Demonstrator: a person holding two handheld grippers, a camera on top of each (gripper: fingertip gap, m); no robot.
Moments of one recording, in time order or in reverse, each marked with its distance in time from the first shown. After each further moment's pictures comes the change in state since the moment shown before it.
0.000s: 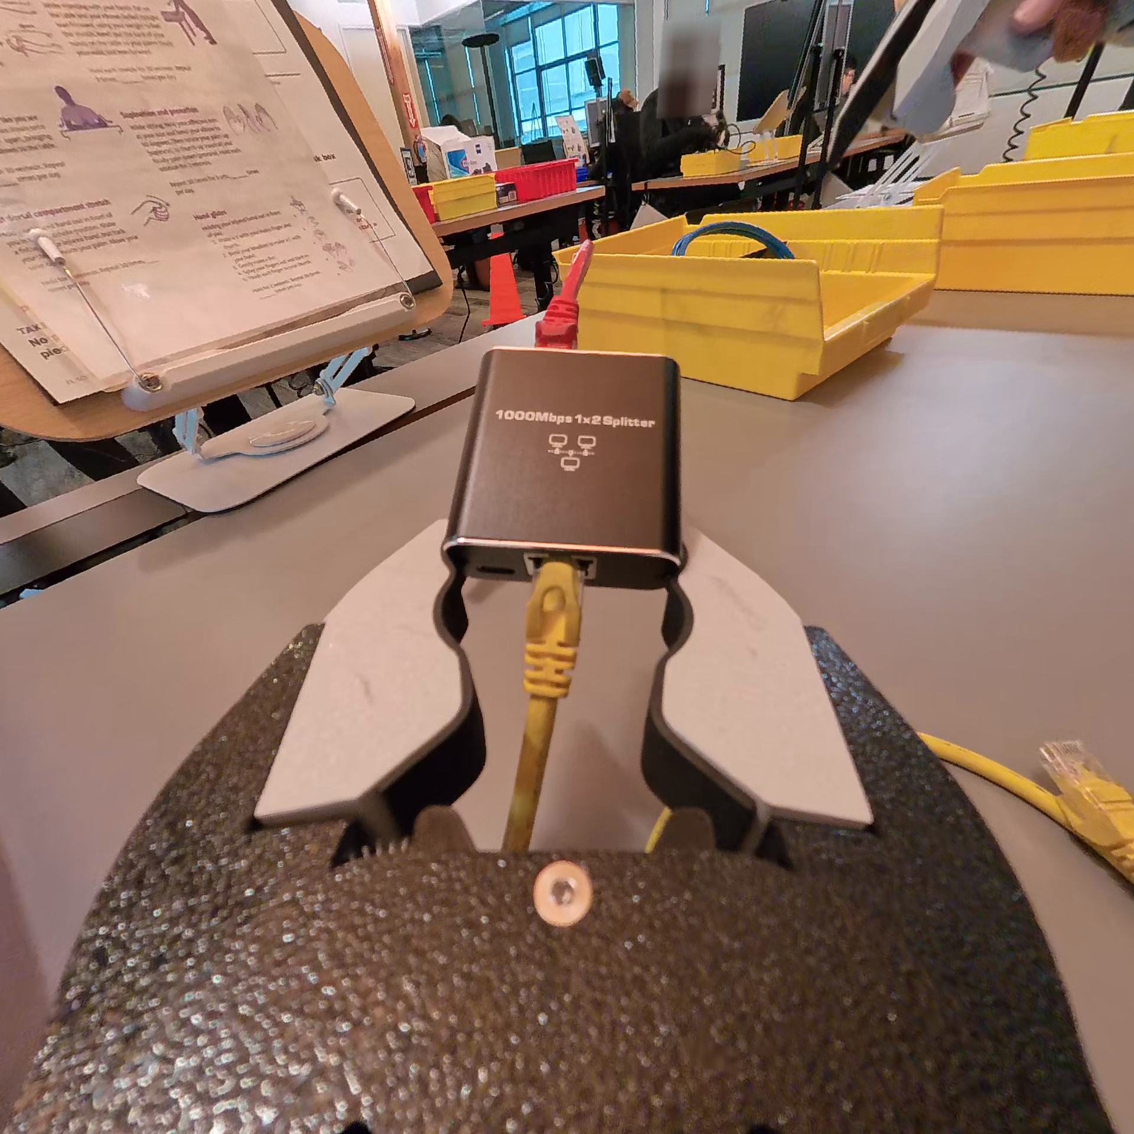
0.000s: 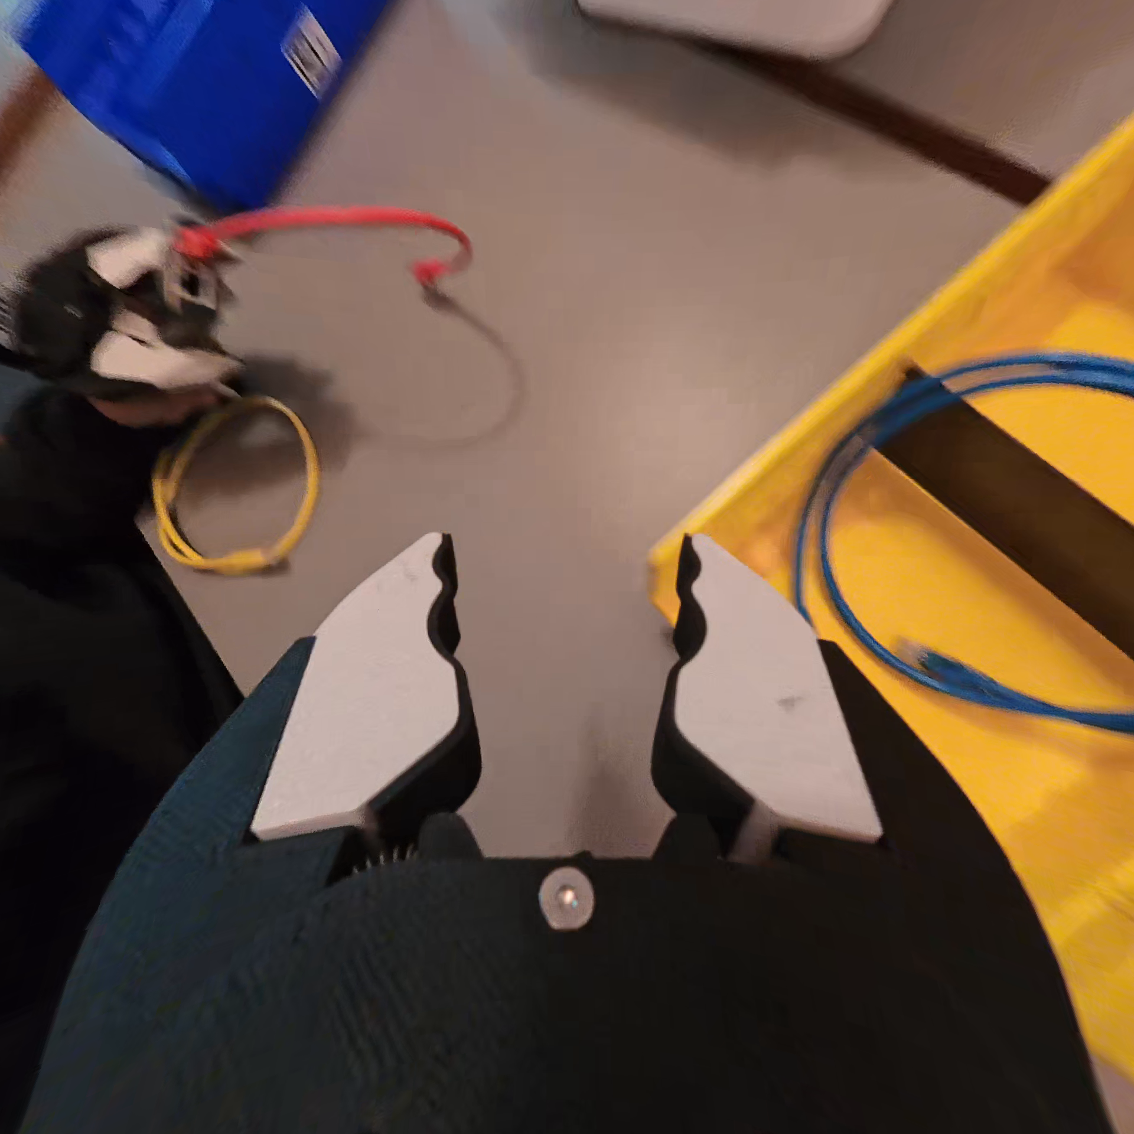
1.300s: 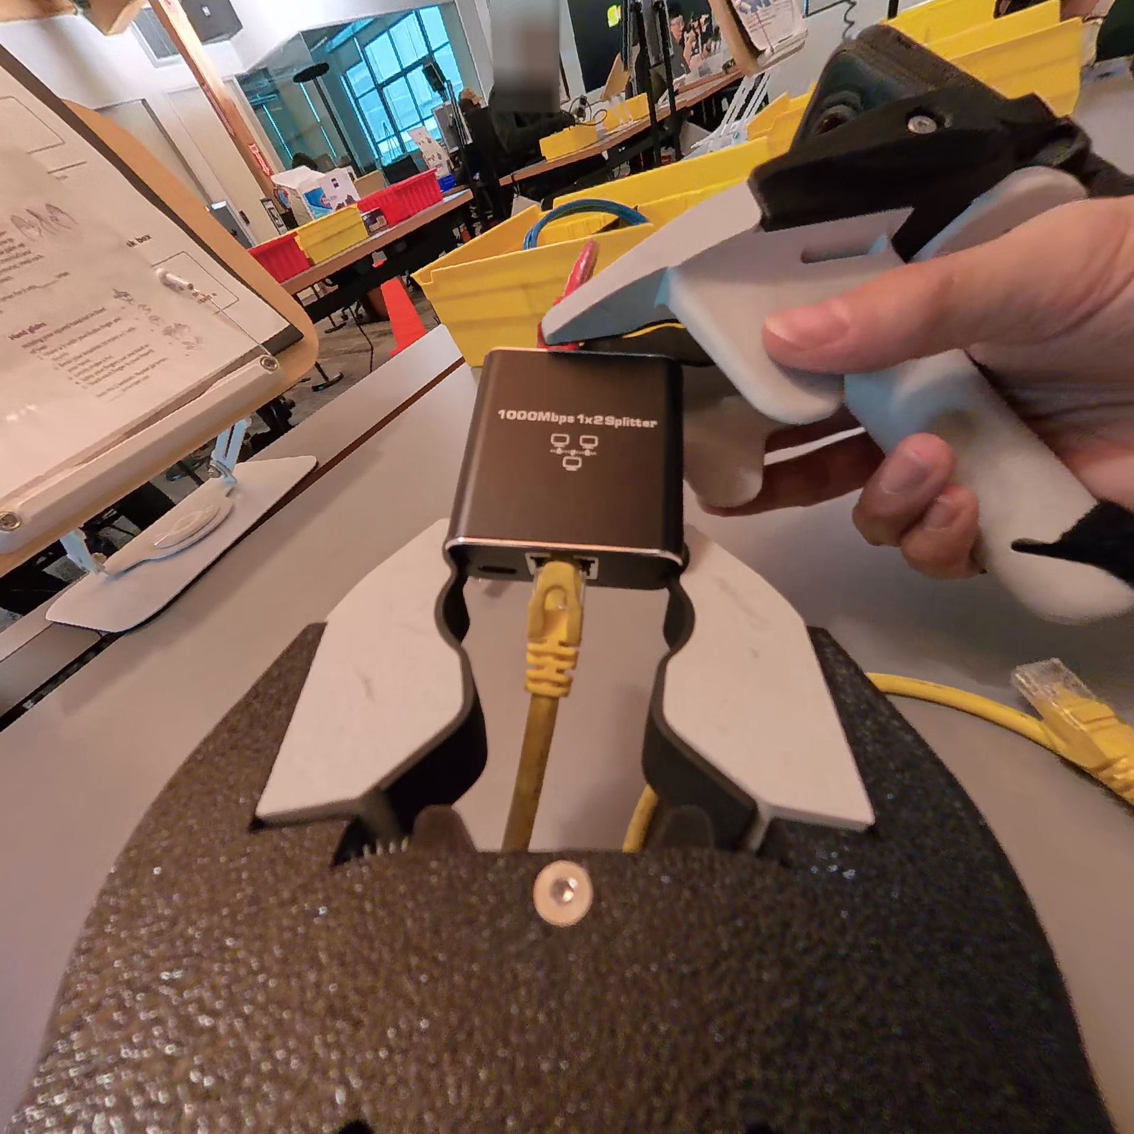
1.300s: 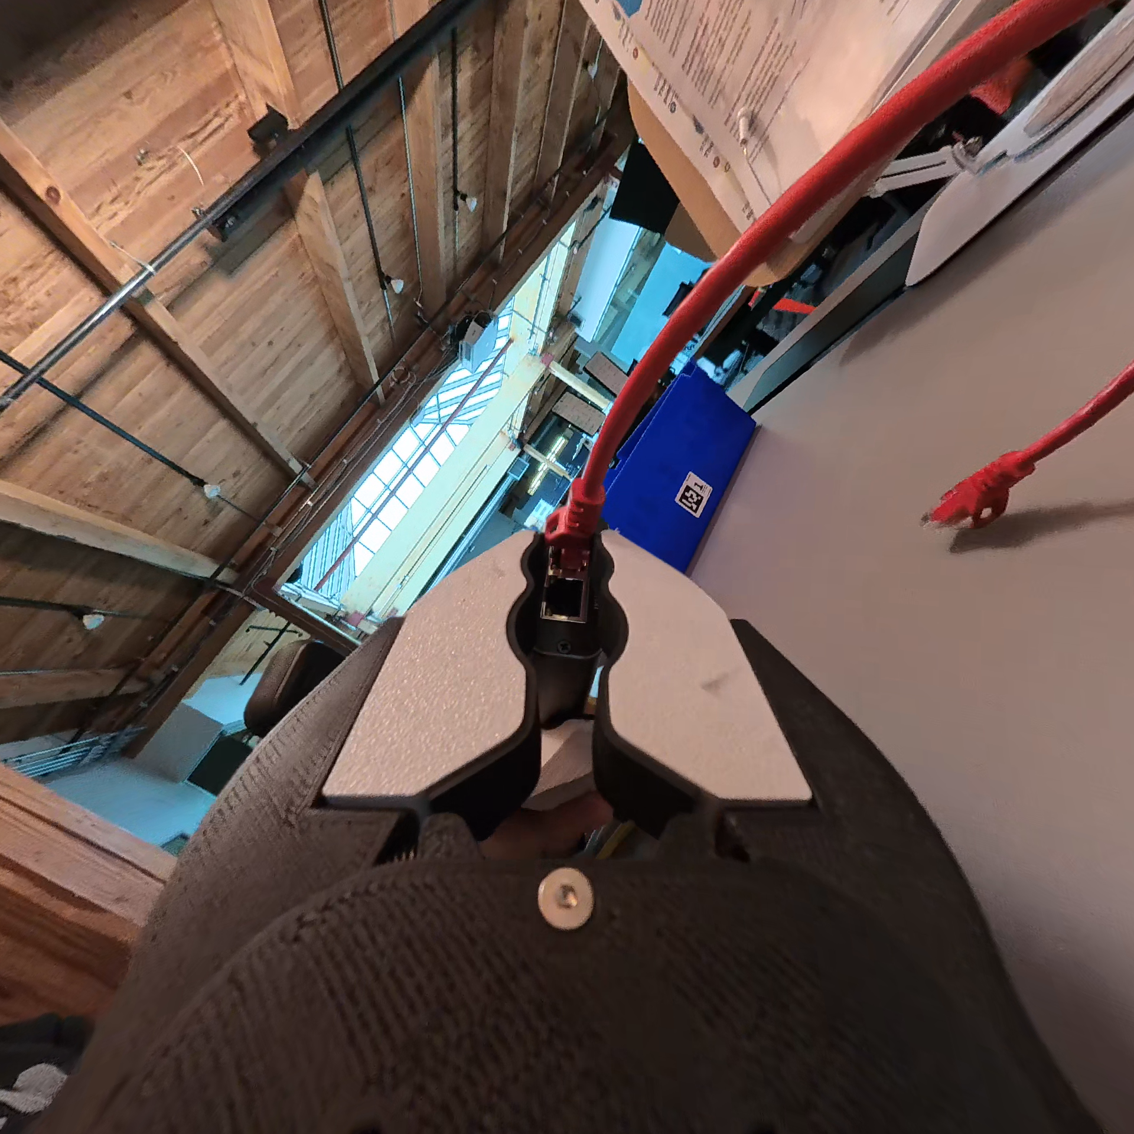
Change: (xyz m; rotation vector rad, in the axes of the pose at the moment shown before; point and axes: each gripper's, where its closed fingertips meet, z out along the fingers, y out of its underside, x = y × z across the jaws) left arm 0.045 0.001 0.003 -0.008 0.186 0.208; right arm -0.190 -0.028 0.147 0.983 -0.468 0.626
